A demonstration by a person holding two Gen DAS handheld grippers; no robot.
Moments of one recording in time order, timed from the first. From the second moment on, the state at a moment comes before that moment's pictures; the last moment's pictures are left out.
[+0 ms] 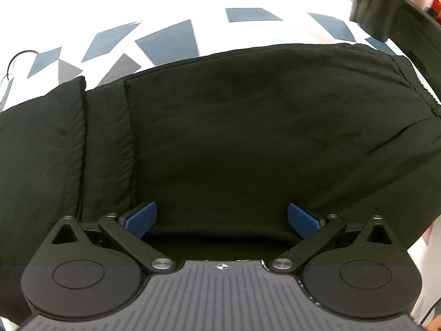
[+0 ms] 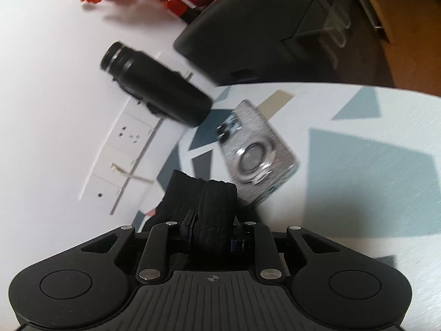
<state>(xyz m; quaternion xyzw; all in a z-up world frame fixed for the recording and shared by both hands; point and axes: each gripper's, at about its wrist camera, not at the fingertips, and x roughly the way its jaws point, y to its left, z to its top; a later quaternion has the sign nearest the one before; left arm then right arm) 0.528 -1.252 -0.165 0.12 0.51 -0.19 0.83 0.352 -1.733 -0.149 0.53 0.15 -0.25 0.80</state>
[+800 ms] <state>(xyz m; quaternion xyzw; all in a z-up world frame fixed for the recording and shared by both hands) 0.499 -1.001 -0.071 -0.17 0.42 -0.17 0.88 0.444 -1.591 -0.030 0.38 0.13 -0.15 0.90</state>
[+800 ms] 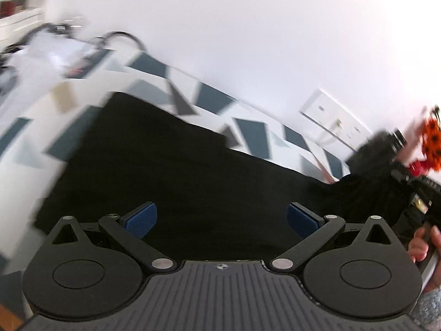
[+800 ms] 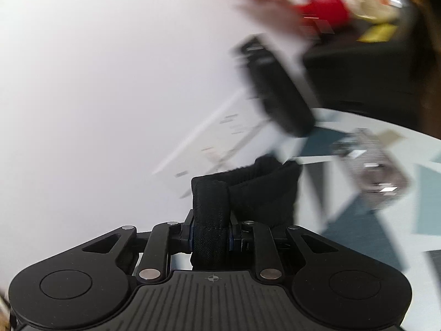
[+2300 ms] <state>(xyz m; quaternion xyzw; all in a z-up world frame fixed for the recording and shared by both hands) 0.602 -0.976 -0.121 0.01 0.49 -0.16 0.86 0.509 -1.451 -0.119 0.23 0.40 -0.13 0.88</state>
